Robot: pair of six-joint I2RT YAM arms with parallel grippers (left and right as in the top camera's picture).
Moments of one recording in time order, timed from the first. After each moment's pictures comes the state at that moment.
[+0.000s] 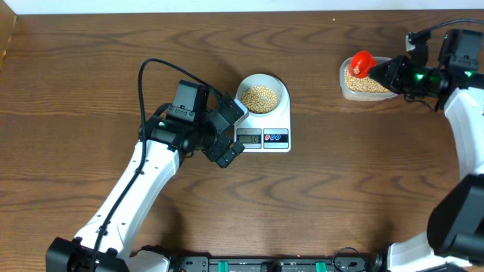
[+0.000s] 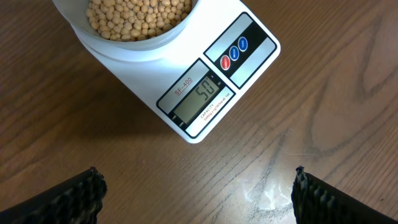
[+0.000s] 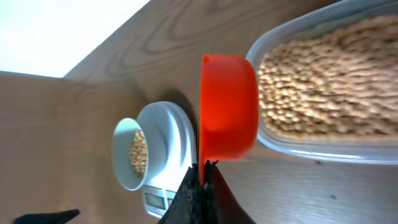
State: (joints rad) left arm -0.32 1.42 1.05 -0.75 0.33 0.46; right arm -0.22 1.71 1.39 -0.65 -0.70 0.27
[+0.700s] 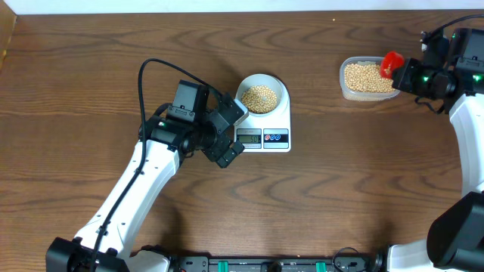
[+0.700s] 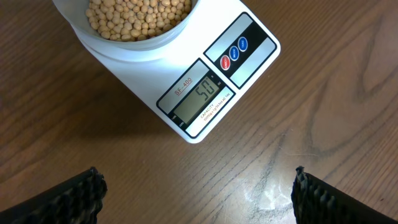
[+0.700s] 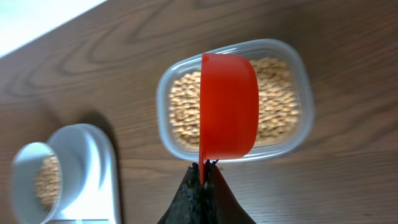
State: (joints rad) left arm -0.32 1.42 1.05 -0.75 0.33 0.46; right arm -0.22 1.65 1.39 -0.67 -0.35 0.13
